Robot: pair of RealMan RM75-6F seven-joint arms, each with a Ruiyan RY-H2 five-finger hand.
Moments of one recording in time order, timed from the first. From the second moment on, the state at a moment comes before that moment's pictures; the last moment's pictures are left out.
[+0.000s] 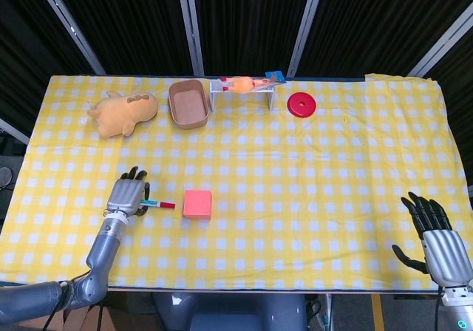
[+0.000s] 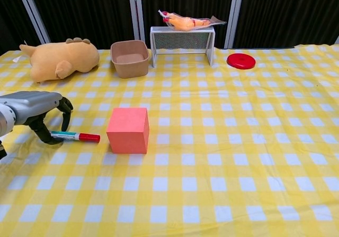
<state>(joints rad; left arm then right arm) -0.66 -1.58 -0.15 -1.53 0.71 1.06 0.74 0.06 -1.08 0.00 -1.59 -1.61 1.51 0.15</state>
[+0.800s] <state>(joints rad) -0.72 -1.65 -0.21 -1.66 0.50 1.22 0.86 0.06 -1.08 0.00 -1.59 -1.61 1.51 0.16</state>
